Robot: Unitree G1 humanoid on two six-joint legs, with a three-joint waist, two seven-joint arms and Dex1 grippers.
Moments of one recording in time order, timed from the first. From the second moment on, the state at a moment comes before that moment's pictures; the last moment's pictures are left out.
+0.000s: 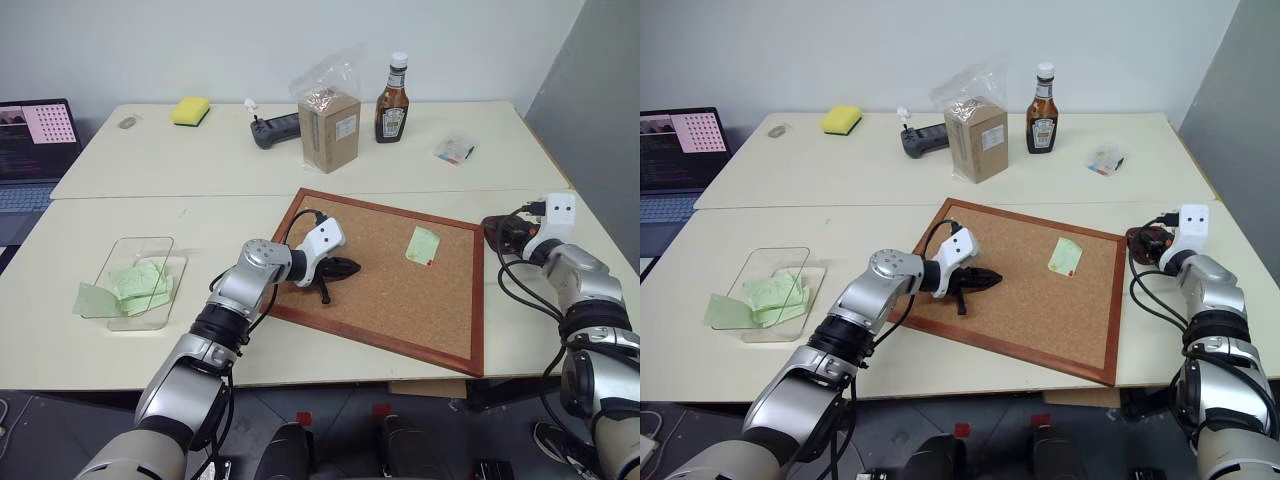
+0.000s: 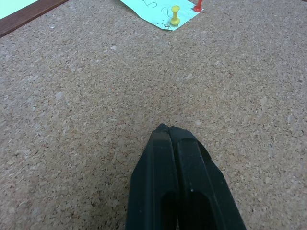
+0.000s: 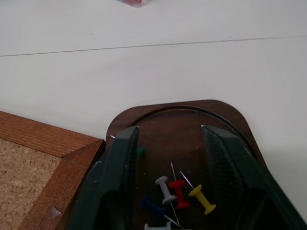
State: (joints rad) left arm -0.74 0.34 -0.30 0.46 -0.05 0.30 -1.02; right arm -0.79 -0.58 -0.25 0.95 0.20 0.19 0.46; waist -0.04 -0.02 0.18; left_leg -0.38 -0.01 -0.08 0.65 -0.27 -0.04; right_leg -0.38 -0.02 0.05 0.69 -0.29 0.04
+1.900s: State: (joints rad) left arm -0.76 0.33 -0.30 0.48 -0.04 0.29 -1.04; right arm -0.50 -0.53 0.01 0.48 0.24 0.08 1.00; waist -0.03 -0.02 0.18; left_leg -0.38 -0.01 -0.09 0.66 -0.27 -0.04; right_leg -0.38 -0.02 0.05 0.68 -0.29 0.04
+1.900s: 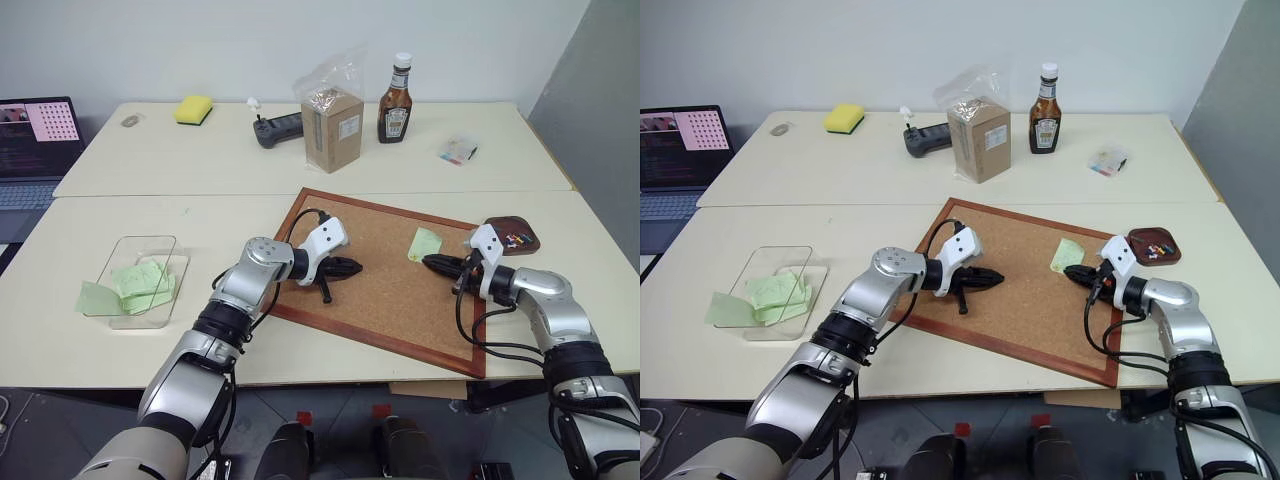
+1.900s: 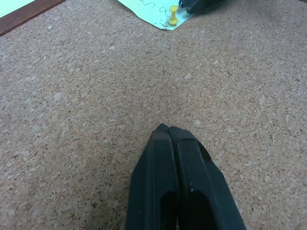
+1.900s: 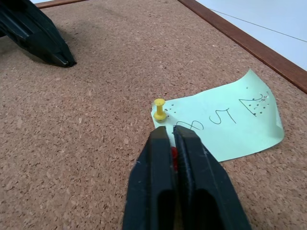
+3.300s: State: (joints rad) left arm -0.77 0.32 -0.30 0.50 -0.04 0.29 -1.04; right arm -0.78 -0.62 -0.30 0.82 0.26 0.33 0.41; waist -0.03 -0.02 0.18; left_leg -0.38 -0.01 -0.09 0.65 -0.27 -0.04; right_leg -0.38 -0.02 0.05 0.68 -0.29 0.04
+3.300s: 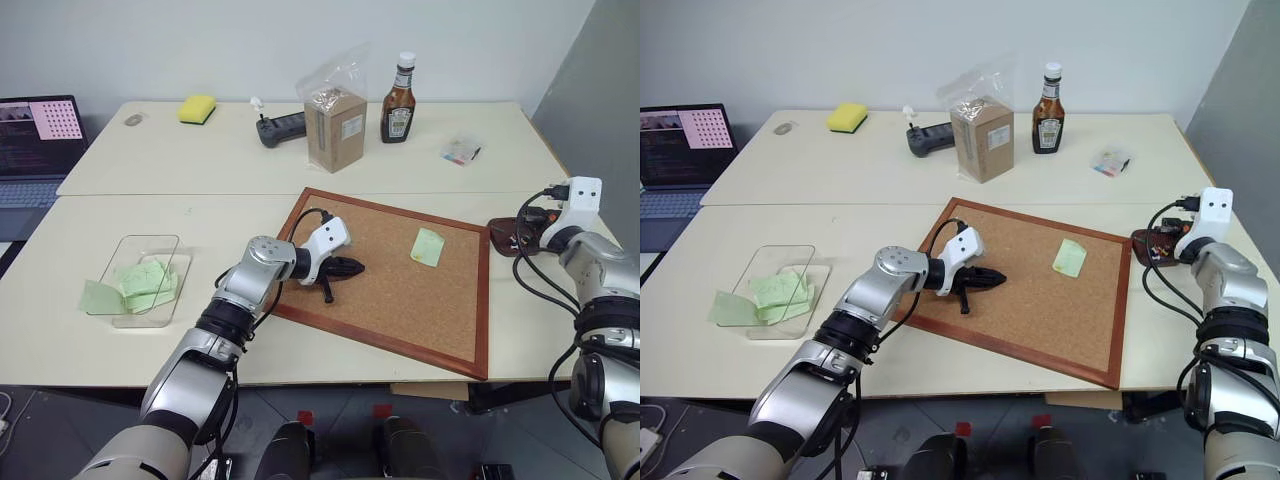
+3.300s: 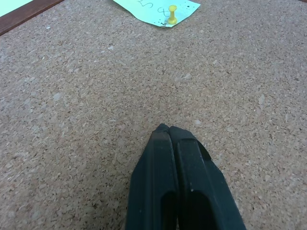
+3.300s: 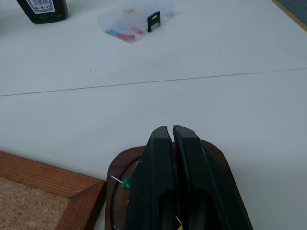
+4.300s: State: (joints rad) left arm -0.75 0.33 -0.31 0.46 -0.04 0.30 -1.04; right arm -0.87 -0.59 -0.28 1.06 0.20 0.17 0.42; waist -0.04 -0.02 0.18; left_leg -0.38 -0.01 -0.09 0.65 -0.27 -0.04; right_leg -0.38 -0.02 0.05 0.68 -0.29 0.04
